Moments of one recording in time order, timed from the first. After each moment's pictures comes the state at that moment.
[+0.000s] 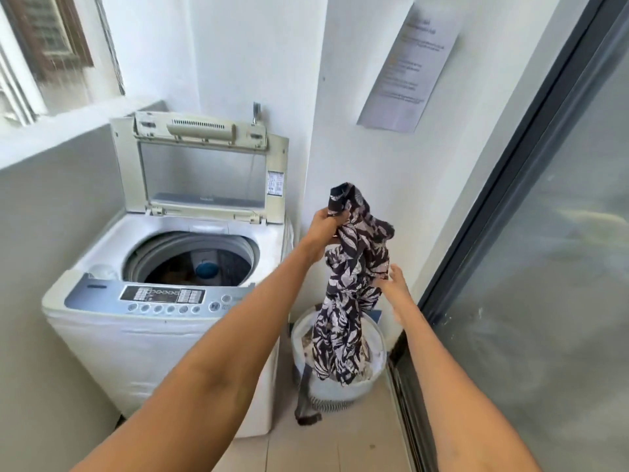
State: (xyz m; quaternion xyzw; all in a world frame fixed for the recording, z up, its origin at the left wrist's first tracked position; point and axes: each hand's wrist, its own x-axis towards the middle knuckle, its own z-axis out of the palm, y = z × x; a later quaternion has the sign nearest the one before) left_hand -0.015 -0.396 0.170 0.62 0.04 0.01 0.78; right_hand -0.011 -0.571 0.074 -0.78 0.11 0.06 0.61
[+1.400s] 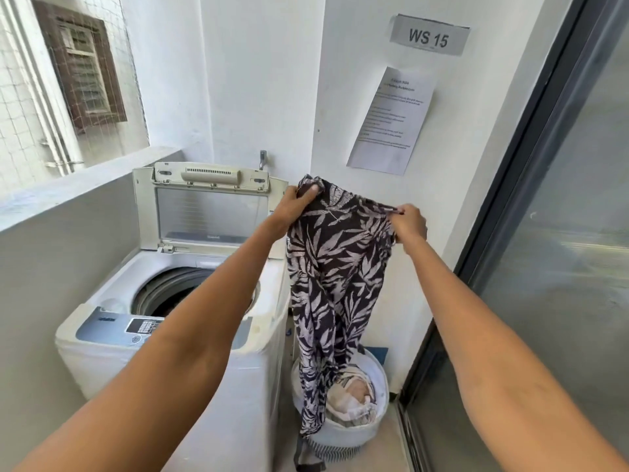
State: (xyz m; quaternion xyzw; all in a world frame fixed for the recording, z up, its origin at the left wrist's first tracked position) left_hand 0.019 -0.345 0.257 0.75 0.00 0.11 0.65; right_hand 0.057 -0.576 0.254 -0.89 0.07 -0.15 0.43
